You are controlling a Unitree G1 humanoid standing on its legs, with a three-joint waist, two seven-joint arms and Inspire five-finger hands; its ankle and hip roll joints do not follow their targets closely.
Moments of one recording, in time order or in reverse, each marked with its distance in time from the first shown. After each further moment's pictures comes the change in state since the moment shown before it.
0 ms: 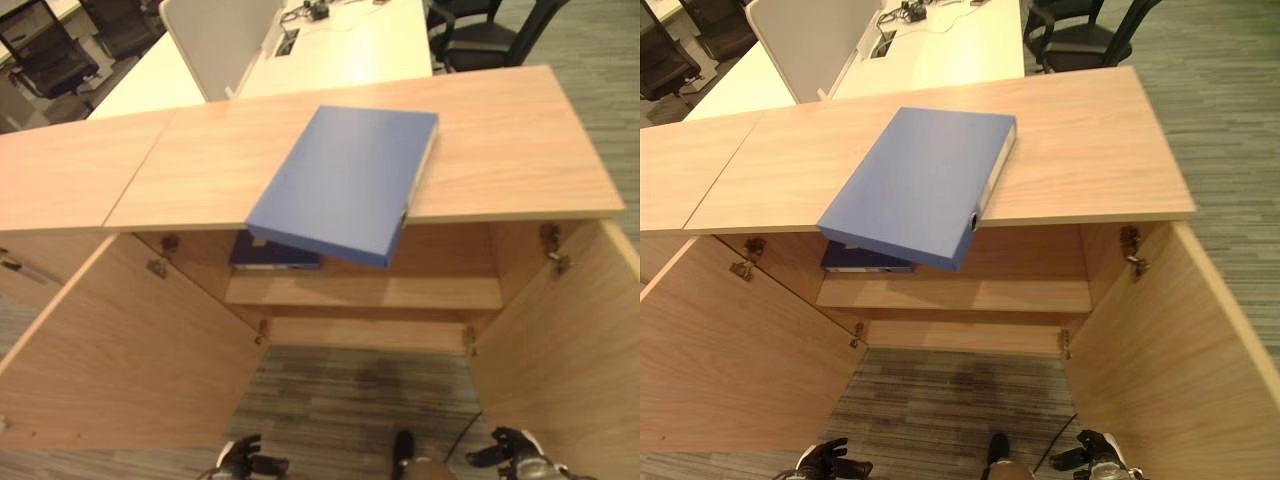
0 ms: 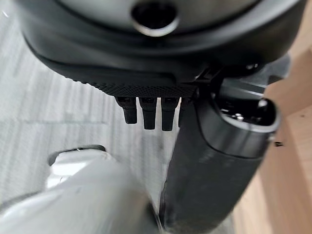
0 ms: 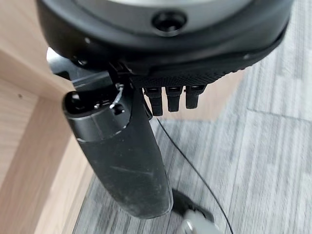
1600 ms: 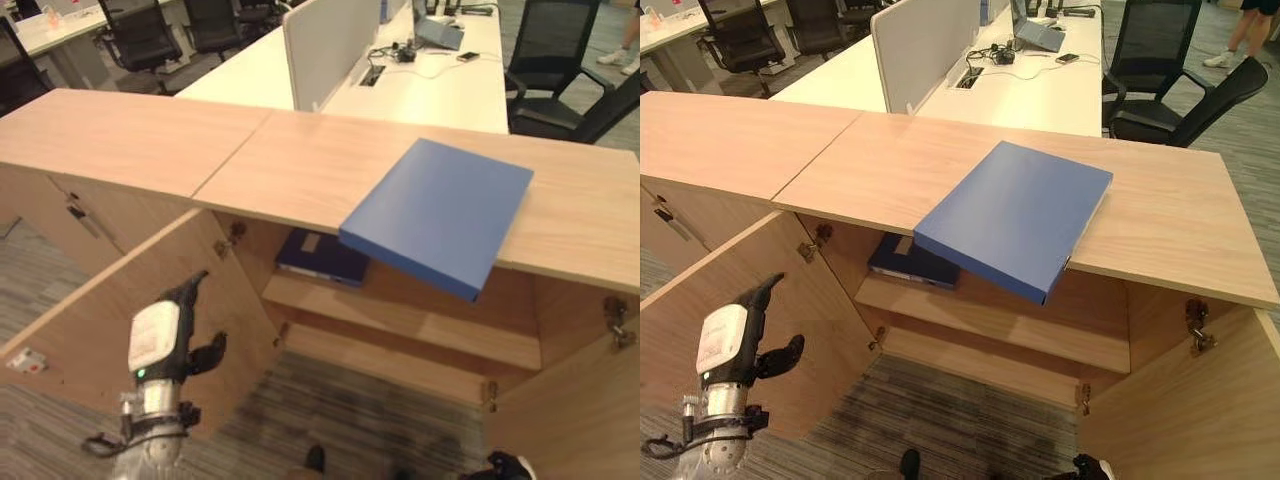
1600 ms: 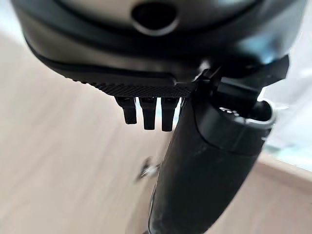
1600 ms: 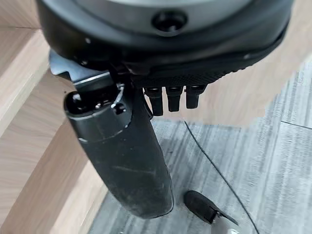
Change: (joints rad) left arm 0.363 0.342 0.199 -1.328 0.712 -0.051 0.398; right arm 0.119 0.085 -0.071 -0.010 -0.002 -0.049 -0.068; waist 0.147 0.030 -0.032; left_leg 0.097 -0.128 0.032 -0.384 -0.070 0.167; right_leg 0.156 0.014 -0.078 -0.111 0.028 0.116
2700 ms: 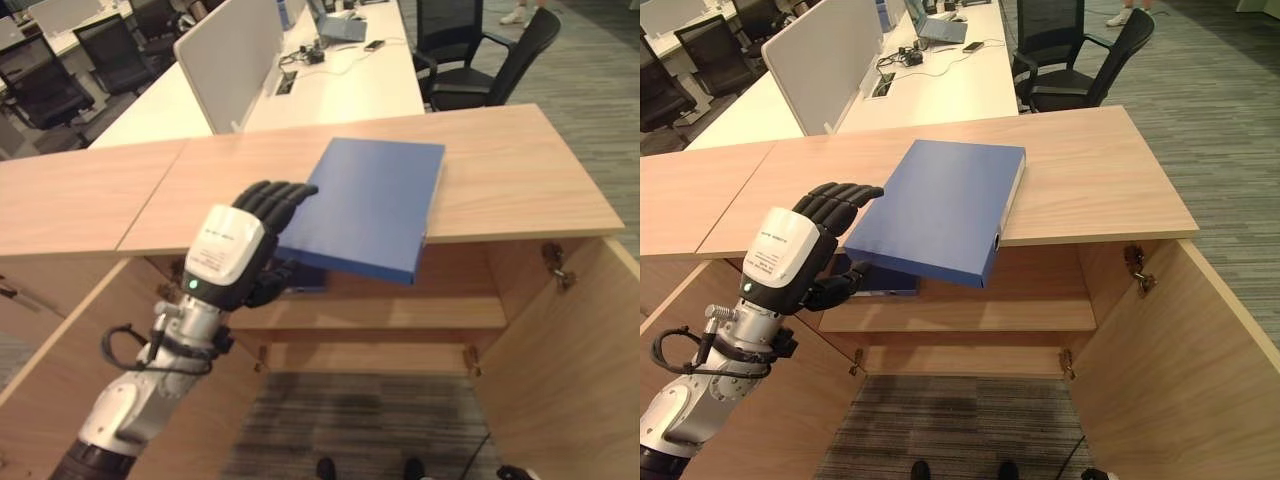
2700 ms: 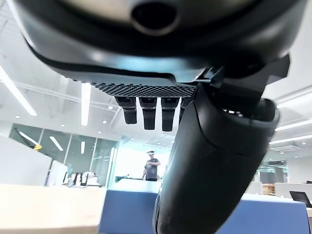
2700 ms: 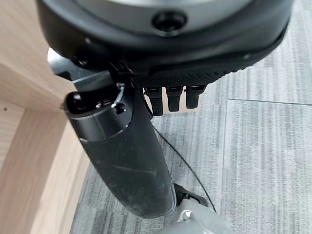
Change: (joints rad) left arm -0.357 0.223 -0.170 -0.199 0.041 -0.115 -0.116; right arm 0.003 -0.022 -0.009 0.048 -0.035 0.030 0.019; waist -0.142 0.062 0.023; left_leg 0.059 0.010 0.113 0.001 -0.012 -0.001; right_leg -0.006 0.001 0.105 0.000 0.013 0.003
